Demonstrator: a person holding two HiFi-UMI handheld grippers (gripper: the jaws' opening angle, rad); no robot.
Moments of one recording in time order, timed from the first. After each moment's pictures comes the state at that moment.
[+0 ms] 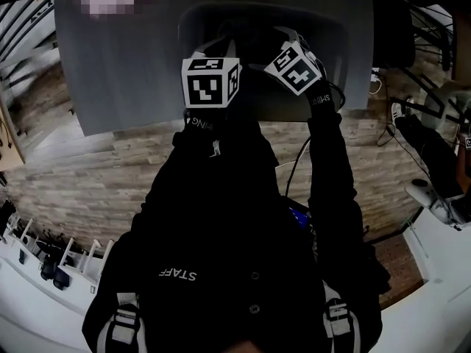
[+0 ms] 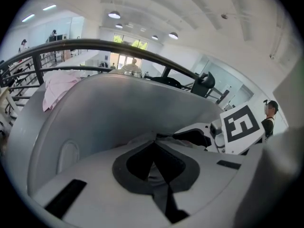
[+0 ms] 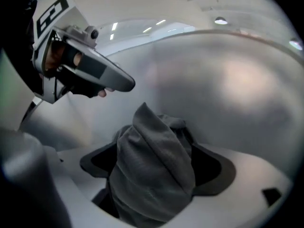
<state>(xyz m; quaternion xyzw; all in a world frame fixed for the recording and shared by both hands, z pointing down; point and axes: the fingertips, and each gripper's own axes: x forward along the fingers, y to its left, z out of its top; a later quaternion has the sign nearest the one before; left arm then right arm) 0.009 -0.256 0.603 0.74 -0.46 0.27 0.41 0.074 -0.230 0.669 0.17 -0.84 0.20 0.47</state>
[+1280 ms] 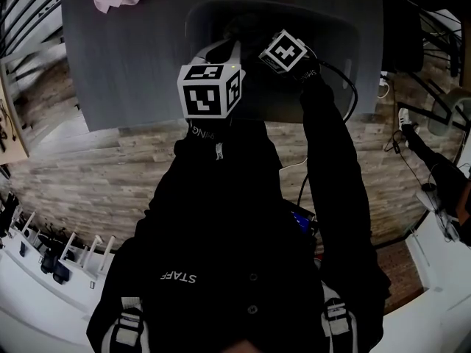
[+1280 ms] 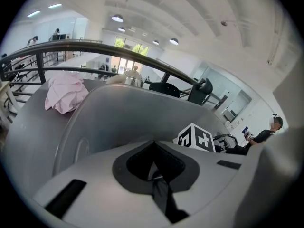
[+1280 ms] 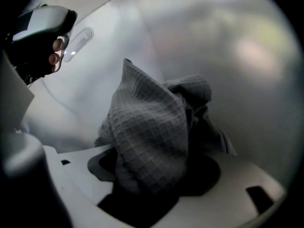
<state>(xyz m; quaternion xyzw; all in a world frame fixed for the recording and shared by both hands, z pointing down) 0.005 -0.250 0.583 0.74 -0.47 0.24 0.41 0.061 -0.215 0.750 0.10 -0.80 0.30 0.52</state>
